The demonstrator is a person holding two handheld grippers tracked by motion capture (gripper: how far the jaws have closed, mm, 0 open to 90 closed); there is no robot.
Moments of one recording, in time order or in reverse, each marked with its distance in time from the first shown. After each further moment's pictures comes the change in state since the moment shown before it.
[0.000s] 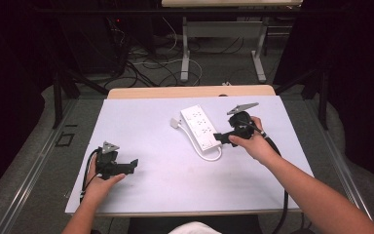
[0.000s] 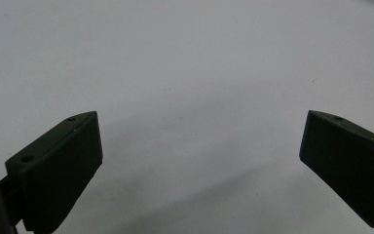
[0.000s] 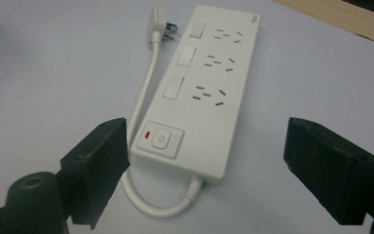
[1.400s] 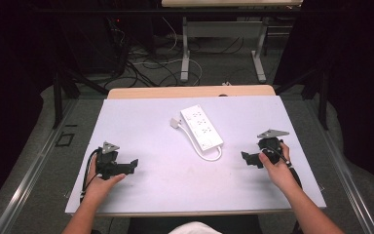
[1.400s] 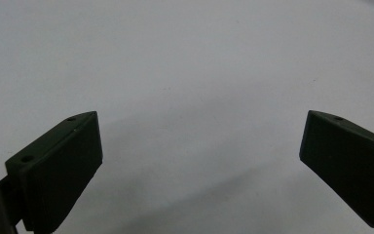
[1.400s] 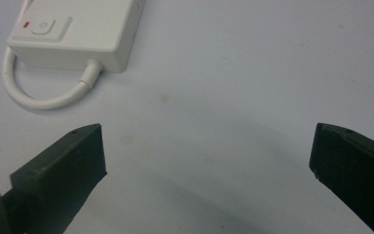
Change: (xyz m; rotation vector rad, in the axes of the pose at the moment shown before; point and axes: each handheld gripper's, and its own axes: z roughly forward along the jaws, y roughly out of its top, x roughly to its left) left arm -0.001 0.000 0.000 0.000 0.003 -0.003; right arm -0.036 -0.107 -0.024 -0.014 -0.202 0.124
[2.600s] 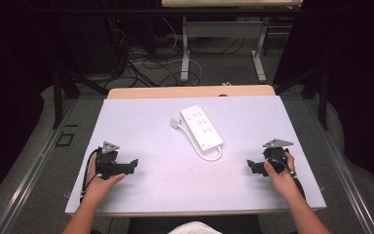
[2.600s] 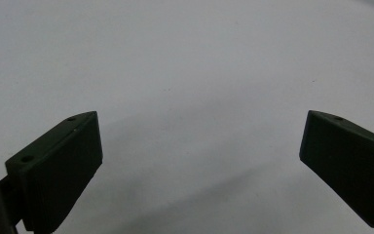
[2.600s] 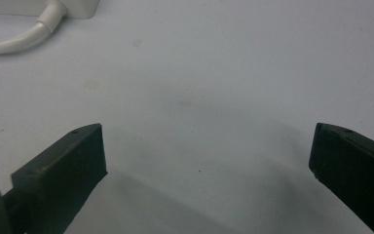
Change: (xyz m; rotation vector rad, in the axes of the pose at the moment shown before) left arm 0.001 0.000 0.000 0.001 -0.003 0.002; right arm -0.009 -0.035 0.003 0.021 -0.036 0.008
